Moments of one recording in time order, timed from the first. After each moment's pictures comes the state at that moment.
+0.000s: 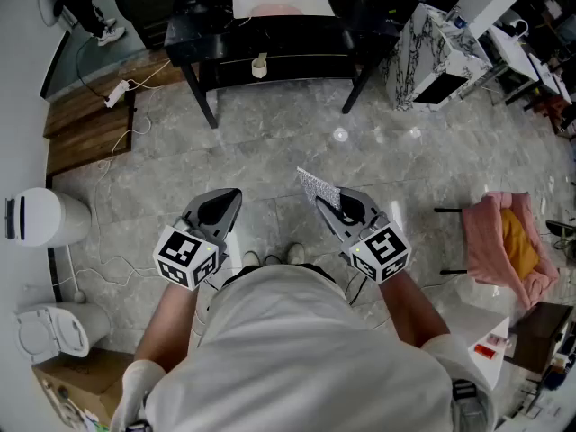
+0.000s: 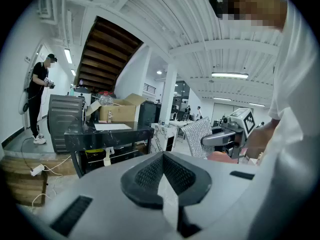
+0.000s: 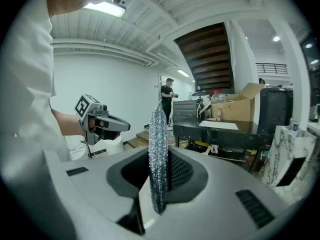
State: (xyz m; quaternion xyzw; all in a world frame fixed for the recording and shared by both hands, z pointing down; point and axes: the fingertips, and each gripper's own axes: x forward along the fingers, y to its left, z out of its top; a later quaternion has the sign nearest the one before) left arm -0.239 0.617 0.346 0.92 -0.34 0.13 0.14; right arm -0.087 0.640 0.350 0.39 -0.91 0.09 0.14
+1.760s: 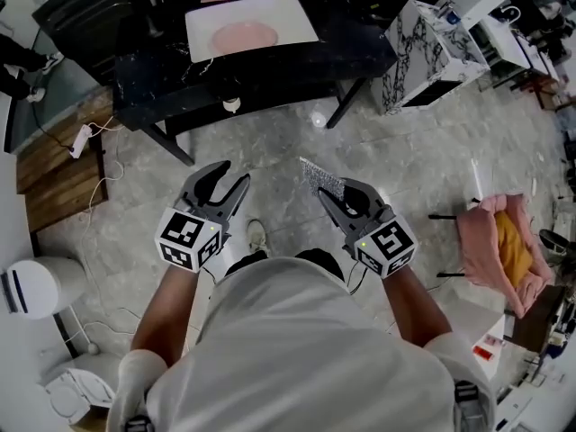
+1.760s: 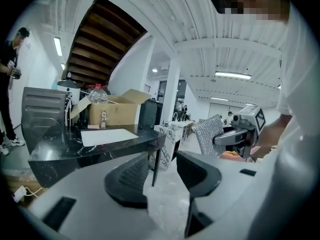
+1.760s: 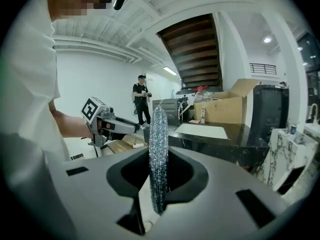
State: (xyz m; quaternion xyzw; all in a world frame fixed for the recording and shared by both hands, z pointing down) left arm -0.175 0.267 0.377 0.94 -0.30 0.12 0.14; right arm -0.032 0.334 0.366 0.44 -0.88 0.10 0.15
